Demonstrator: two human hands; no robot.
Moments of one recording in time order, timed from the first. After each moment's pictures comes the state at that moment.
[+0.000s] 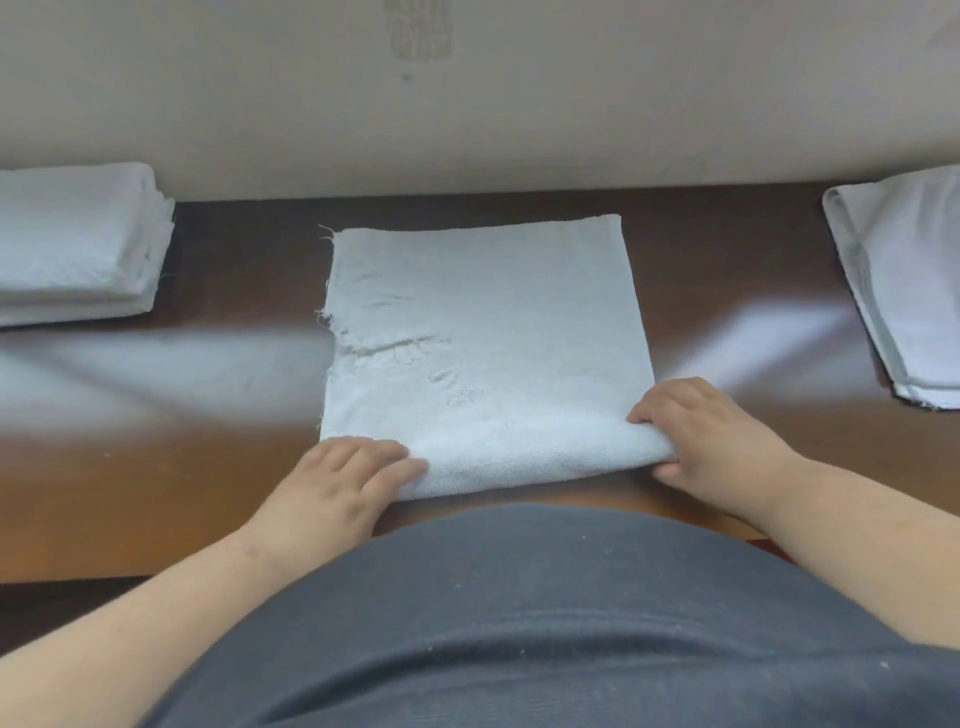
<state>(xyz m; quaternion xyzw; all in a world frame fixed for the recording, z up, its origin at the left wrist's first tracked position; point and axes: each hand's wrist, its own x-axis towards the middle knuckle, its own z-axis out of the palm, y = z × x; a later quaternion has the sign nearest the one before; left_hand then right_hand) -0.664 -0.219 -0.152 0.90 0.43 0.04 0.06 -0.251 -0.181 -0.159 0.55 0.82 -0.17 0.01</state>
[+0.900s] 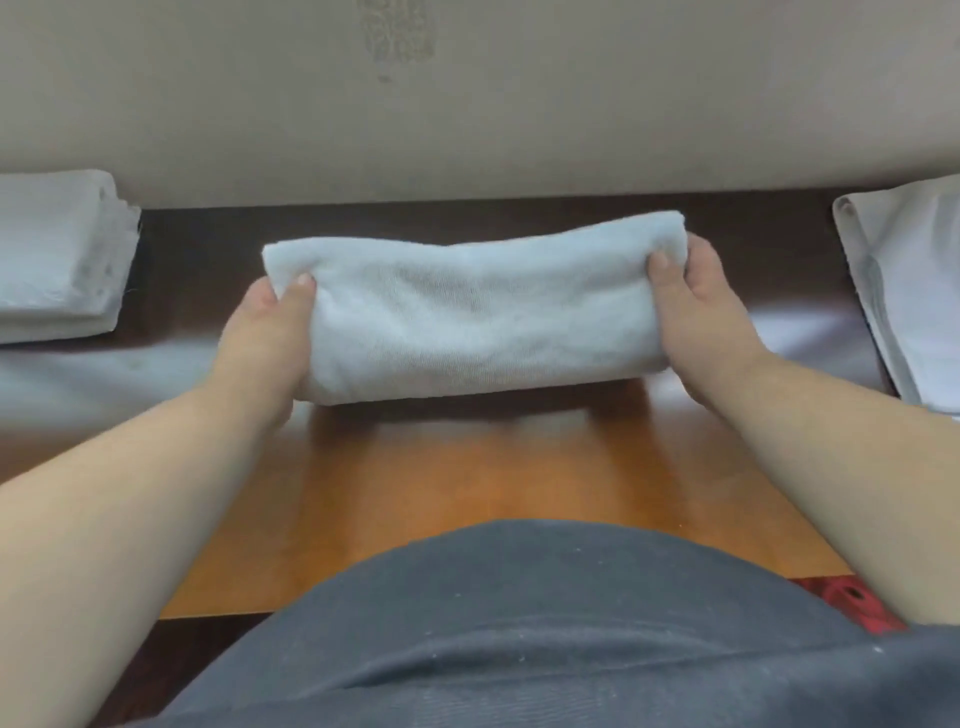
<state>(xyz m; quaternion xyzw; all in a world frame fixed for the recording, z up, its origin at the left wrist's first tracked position) -0.655 -0.064 -0.132 0.38 0.77 0.35 0.38 -0.293 -0.069 -0.121 0.68 0.51 -0.38 -0.37</state>
